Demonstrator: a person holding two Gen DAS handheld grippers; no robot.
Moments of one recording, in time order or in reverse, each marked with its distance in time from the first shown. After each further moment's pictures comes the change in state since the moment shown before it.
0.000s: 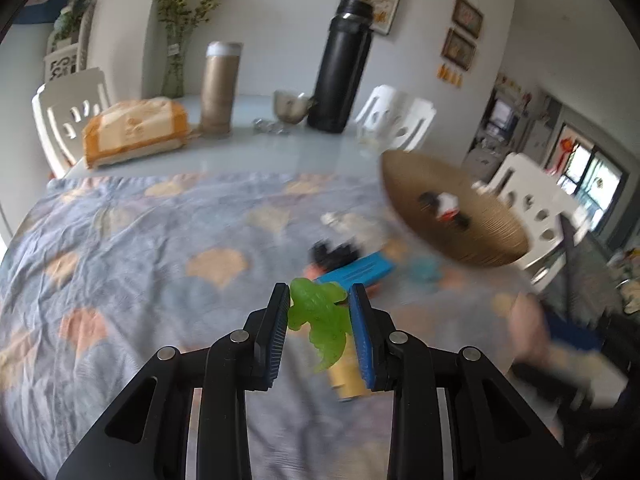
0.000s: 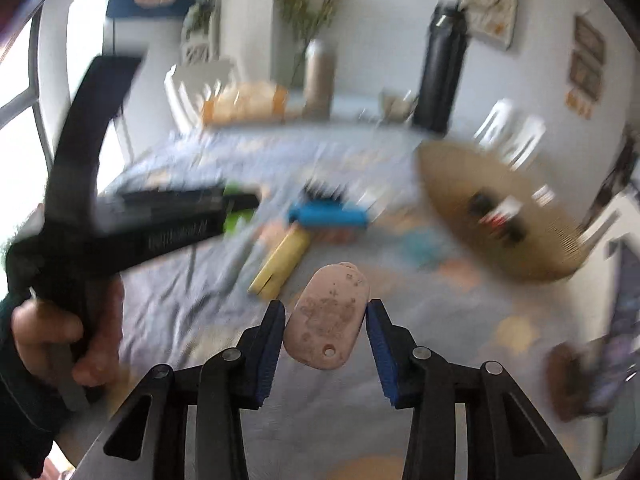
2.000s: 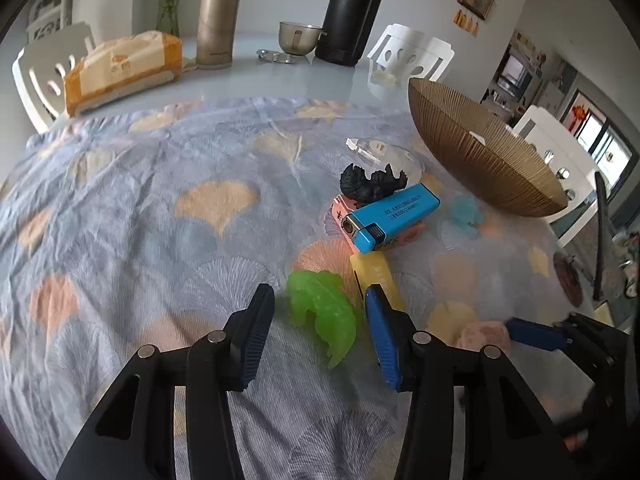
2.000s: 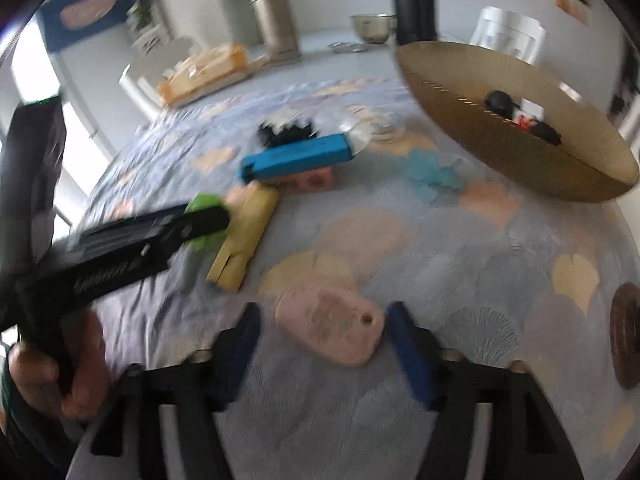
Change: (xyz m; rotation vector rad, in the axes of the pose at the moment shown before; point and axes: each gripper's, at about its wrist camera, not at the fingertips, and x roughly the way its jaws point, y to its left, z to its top) left arm 0.058 0.023 -0.018 0.011 0.245 0.043; right arm 0.091 -0.013 -0.018 0.148 0.293 0.201
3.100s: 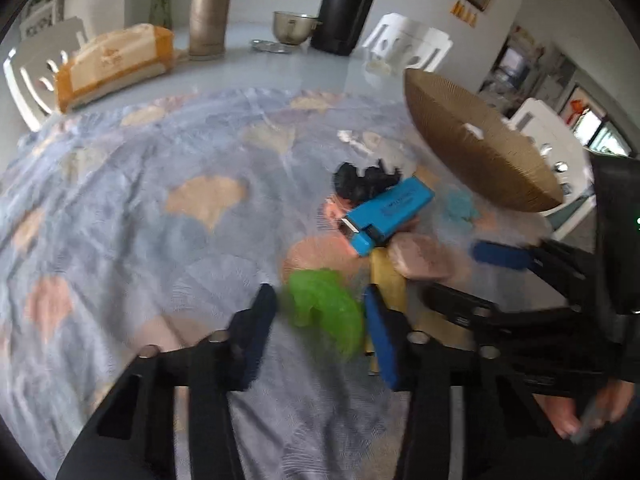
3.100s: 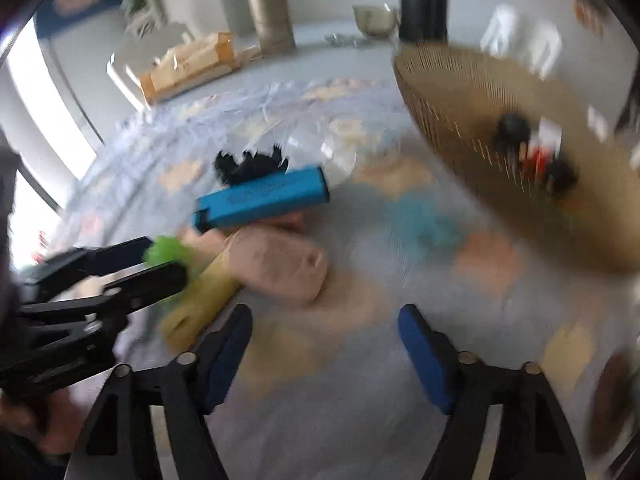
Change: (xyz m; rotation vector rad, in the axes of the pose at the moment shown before) left arm -0.002 0.001 -0.001 -0.018 0.044 -0.060; right arm 0.036 -0.020 0.058 -0.077 0.024 -0.103
